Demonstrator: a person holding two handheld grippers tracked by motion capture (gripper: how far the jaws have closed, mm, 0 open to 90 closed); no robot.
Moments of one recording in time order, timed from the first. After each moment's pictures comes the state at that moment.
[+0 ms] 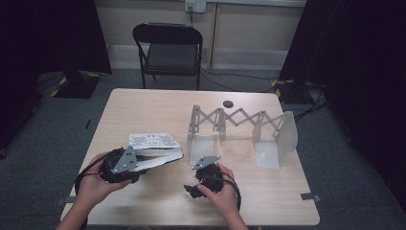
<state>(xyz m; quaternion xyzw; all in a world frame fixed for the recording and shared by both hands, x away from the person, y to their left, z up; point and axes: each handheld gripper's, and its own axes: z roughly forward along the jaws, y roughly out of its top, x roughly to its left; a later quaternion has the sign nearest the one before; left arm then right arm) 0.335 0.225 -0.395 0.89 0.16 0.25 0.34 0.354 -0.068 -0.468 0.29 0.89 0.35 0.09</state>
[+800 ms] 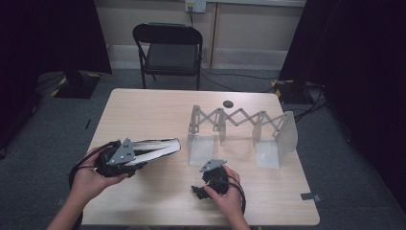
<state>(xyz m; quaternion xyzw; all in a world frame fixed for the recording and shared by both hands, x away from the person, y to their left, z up) 0.337 0.226 -0.366 0.90 0.18 0.22 0.32 0.355 -0.088 -0.490 0.31 0.88 0.33 0.11</state>
